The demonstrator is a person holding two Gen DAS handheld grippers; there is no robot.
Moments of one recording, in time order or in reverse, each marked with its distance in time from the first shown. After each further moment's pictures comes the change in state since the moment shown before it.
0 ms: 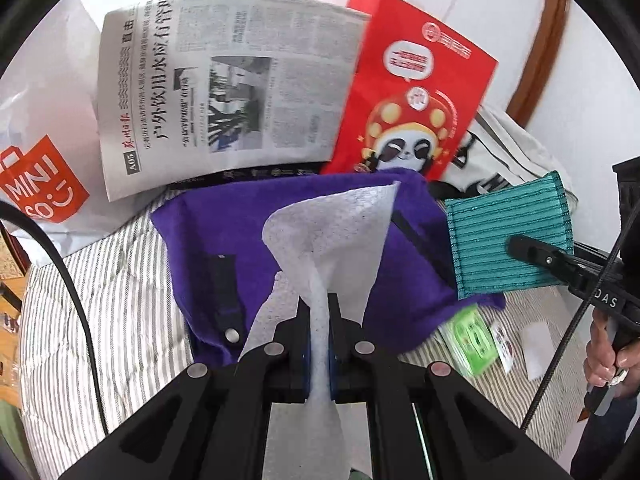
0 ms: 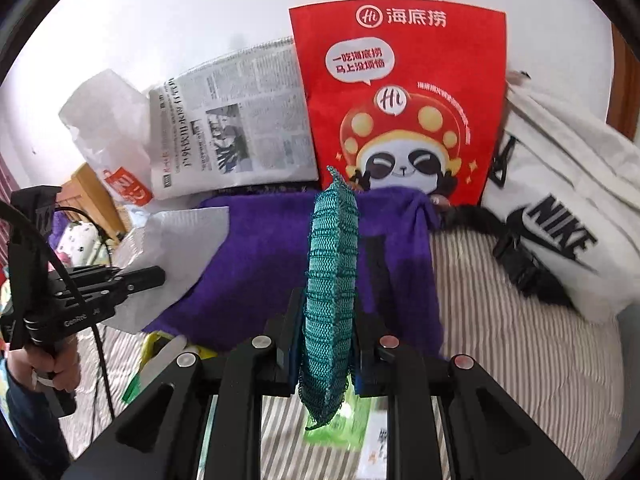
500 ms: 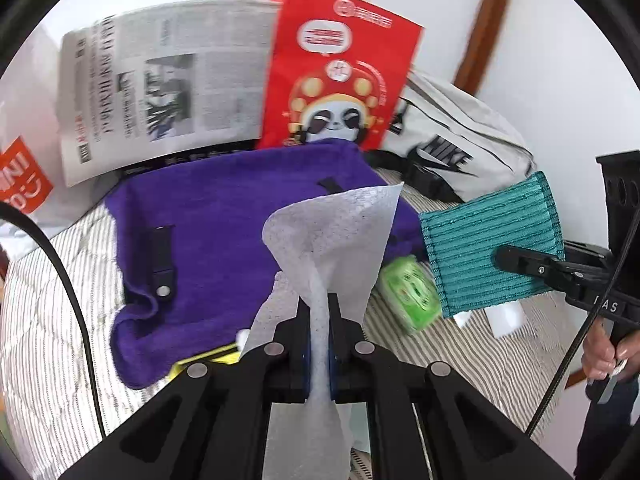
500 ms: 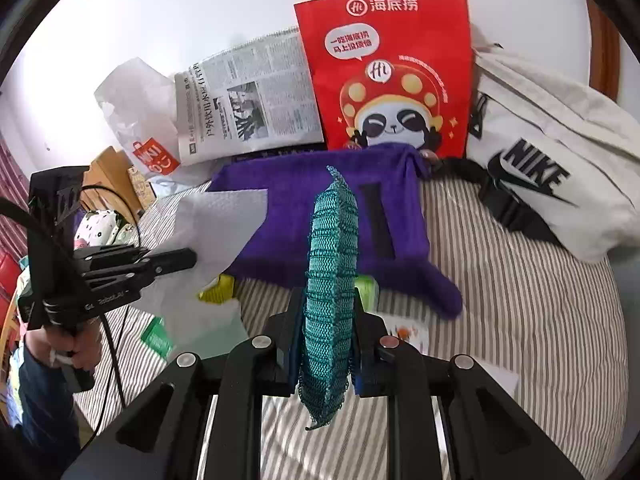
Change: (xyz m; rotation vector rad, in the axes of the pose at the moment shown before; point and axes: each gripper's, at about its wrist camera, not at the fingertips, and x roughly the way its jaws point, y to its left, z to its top) left arm -0.018 -0.055 -0.045 0.090 0.008 -0.078; right arm -0.052 -0.013 -0.061 0.017 0.032 0.054
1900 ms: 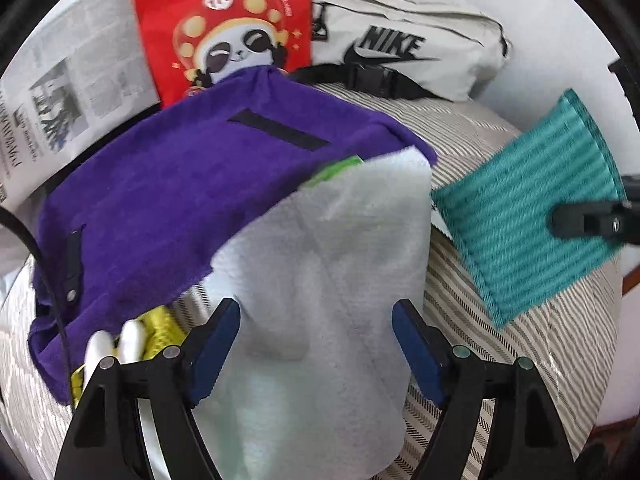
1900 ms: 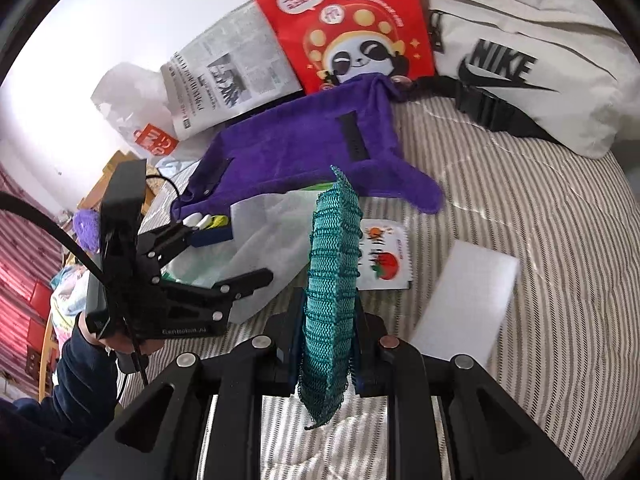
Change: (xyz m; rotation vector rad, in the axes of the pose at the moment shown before) left arm 0.079 -0.090 -0.049 0.309 0.162 0.048; right arm -0.010 -0.049 -0.064 0.155 0.101 0.118
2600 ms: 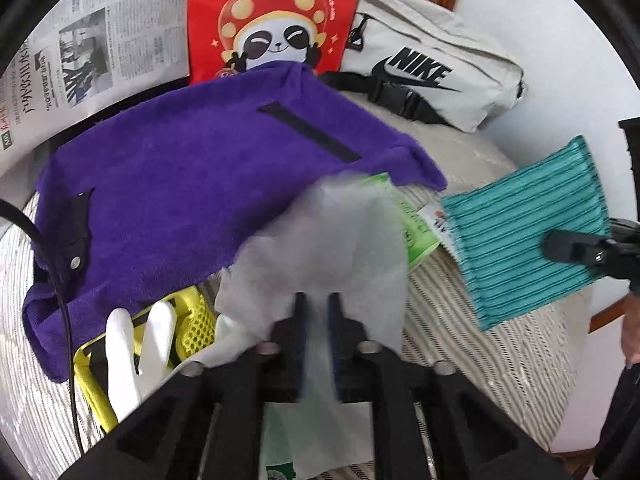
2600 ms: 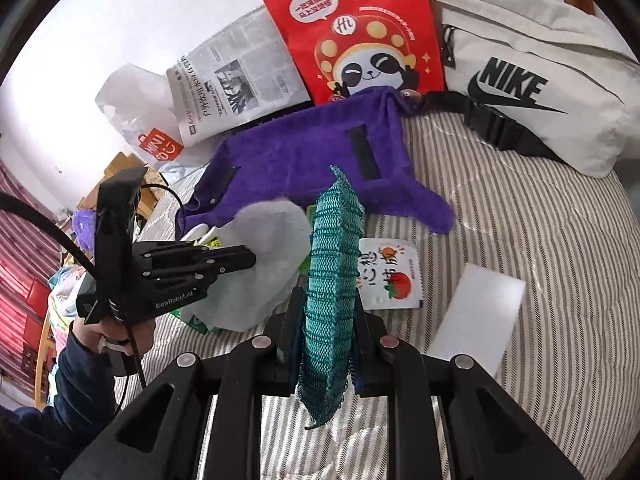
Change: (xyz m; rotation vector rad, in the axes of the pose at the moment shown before) left arm -0.012 0.041 -0.003 -0.158 0.005 -0.083; right arm -0.002 0.015 0.011 -0.020 -0.023 -0.007
